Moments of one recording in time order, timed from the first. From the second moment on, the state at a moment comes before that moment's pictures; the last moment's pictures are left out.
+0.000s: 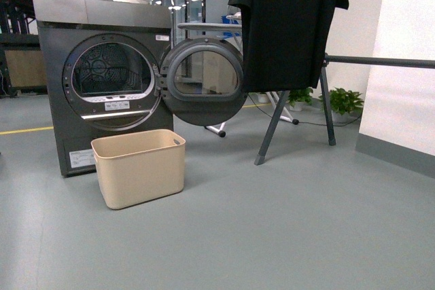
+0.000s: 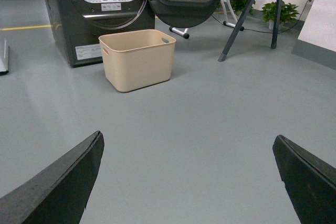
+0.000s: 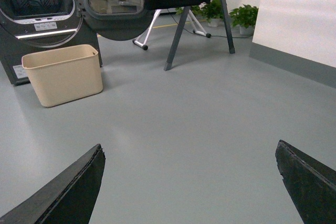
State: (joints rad) left arm 0.00 0.00 0.02 0.00 0.00 -0.01; right arm 0.00 0.00 0.01 0.00 0.00 0.00
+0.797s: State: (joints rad) left arm 0.00 0.00 0.02 0.00 0.00 -0.01; right arm 0.00 0.00 0.01 0.00 0.00 0.00
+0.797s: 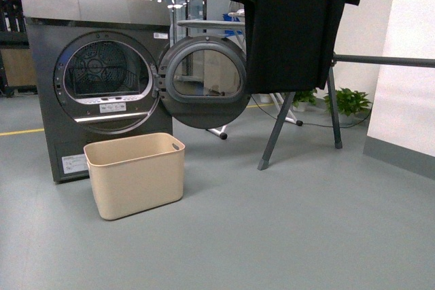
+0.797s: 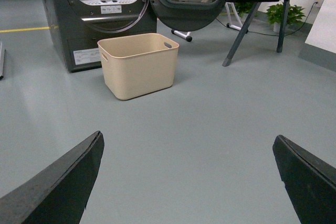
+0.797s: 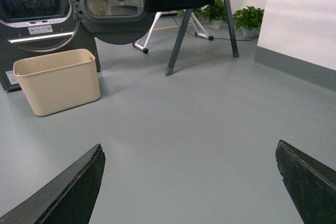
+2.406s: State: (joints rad) left arm 0.00 0.00 0.02 0.00 0.00 -0.01; right arm 0.00 0.00 0.01 0.00 0.00 0.00
